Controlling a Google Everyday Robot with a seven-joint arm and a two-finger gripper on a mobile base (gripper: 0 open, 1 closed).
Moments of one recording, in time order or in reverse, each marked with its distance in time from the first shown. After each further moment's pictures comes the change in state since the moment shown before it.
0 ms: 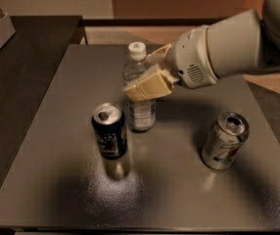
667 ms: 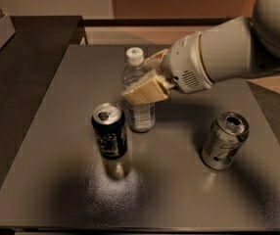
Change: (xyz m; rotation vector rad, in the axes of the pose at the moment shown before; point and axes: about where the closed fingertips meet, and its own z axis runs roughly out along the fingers) arm 0.008 0.006 0.011 -0.014 0.028 -0.007
